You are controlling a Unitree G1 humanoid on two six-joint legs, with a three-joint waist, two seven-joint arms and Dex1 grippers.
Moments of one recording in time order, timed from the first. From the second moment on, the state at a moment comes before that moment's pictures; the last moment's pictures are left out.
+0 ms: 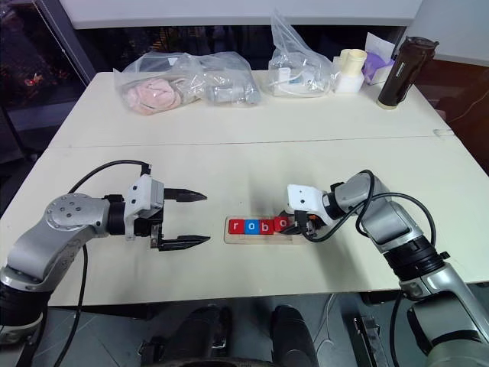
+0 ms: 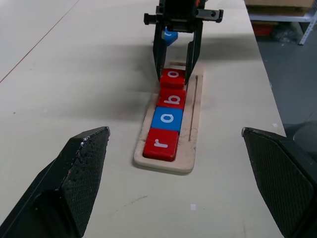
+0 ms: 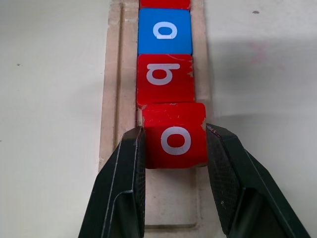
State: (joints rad) left arm -0.27 0.78 -0.06 -0.41 -0.47 0.45 -1.08; right arm -0.56 -0.79 0.34 0.03 0.04 0.29 1.34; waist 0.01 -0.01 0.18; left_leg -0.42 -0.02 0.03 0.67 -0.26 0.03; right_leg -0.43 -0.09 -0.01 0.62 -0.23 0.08
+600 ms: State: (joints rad) left arm -0.28 0.77 -0.07 -0.41 -0.47 0.45 -1.08; right arm -0.53 -0.81 0.32 -0.05 0.06 0.36 1.33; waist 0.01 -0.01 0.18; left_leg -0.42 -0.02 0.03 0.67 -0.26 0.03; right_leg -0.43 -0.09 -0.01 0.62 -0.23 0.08
